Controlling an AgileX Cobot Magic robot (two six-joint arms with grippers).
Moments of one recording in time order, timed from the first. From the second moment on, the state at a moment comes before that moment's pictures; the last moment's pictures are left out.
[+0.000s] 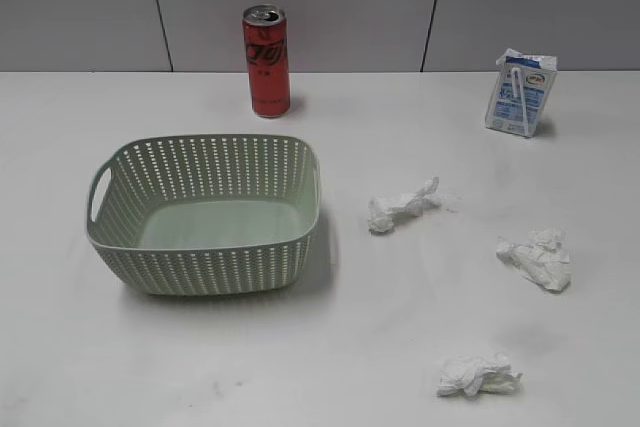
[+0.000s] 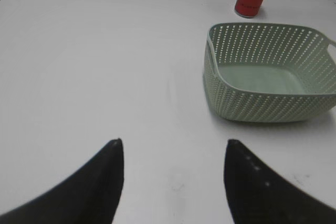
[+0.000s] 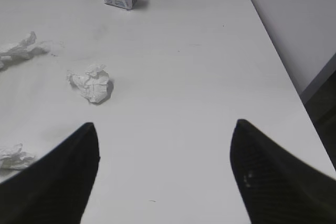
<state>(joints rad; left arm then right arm) -0.05 0.00 -0.49 -0.15 1.08 0.09 0.05 0.00 -0.50 -0.05 1.04 0.06</state>
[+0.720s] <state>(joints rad) -0.05 0.00 -0.49 -0.15 1.08 0.09 0.05 0.00 -0.50 -0.05 1.04 0.06</state>
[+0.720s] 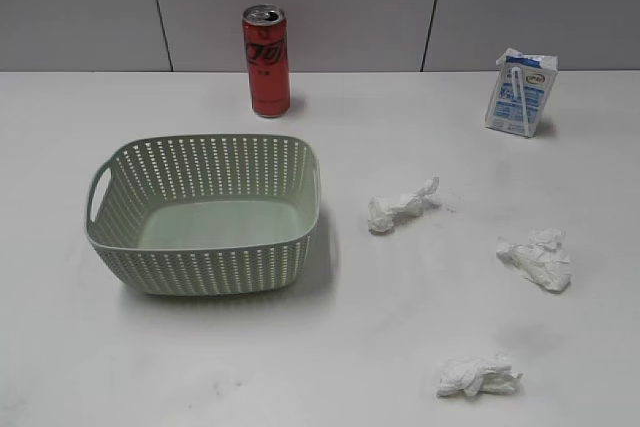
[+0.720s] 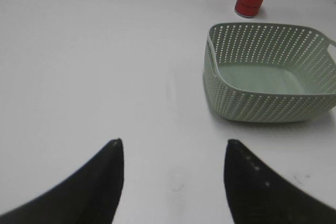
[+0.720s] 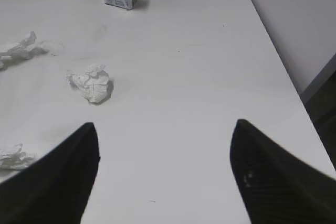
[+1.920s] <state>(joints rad) -0.16 1.01 -0.70 -0.24 0.66 0.10 0.05 0.00 -0.50 -0.05 1.04 0.06</state>
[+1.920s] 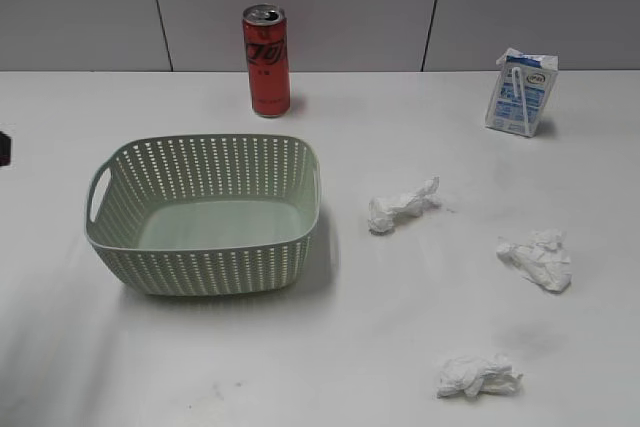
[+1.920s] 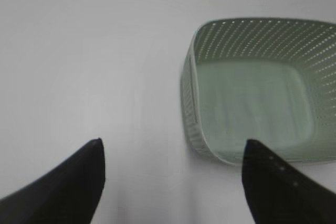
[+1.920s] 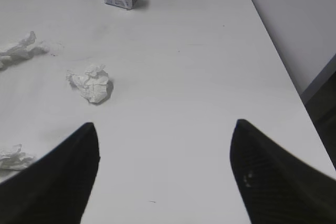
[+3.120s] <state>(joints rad) -0.28 1.92 -1.25 -0.16 0.87 -0.05 0.05 0.00 -0.50 -0.05 1.04 0.06</state>
